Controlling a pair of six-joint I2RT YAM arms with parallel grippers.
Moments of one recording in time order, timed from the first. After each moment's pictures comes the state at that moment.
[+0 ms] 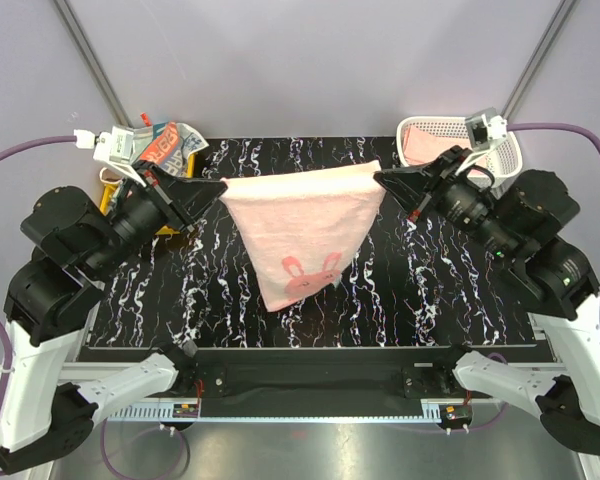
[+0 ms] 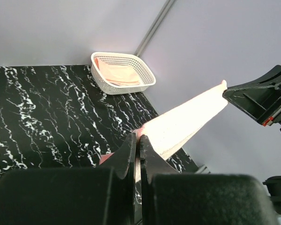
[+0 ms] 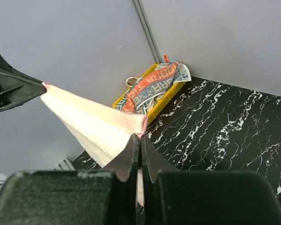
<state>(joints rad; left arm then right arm) -0.63 0.91 1.68 -0.75 0.04 -0.54 0.67 0.98 1.59 -0.52 -0.10 0.38</state>
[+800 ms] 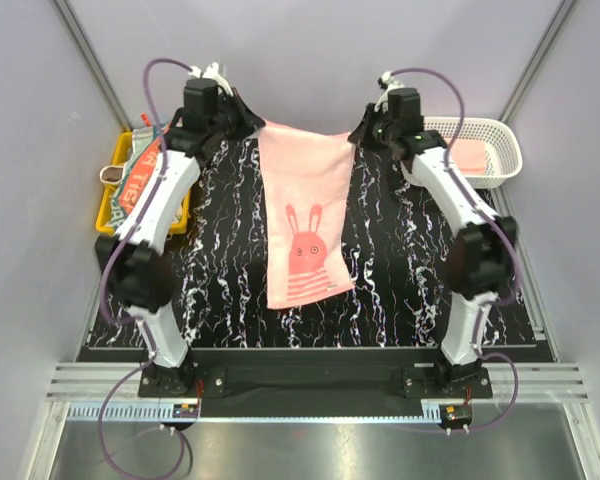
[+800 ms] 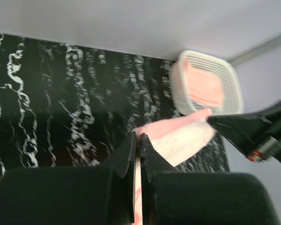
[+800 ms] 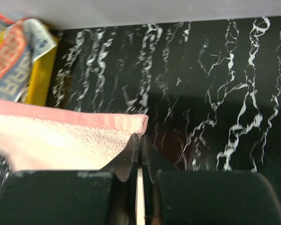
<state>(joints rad) -0.25 1.74 1.85 -0.43 0.22 -0.59 0.29 1.90 1.85 -0.38 -0.21 0.39</state>
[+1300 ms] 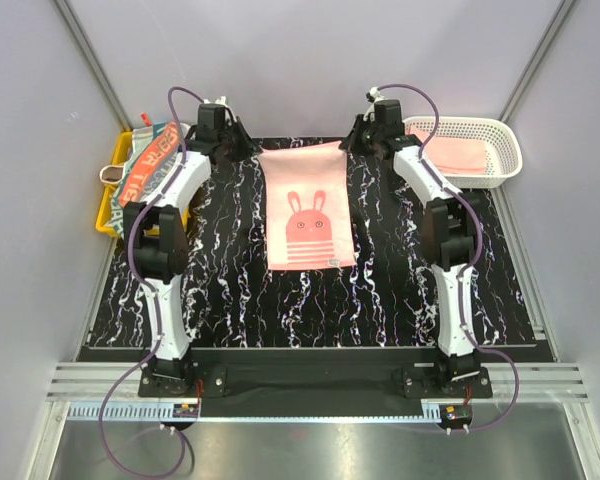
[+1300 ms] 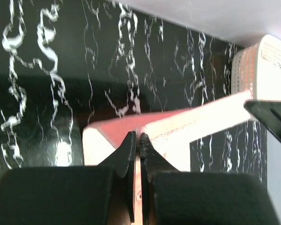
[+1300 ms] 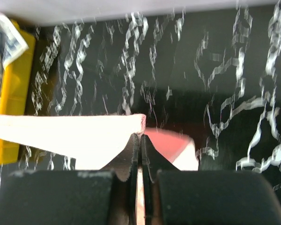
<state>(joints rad) -0.15 2.12 1.89 -0.33 0.28 -0.58 0.25 2.35 2.13 -0.30 -0.28 0.43</state>
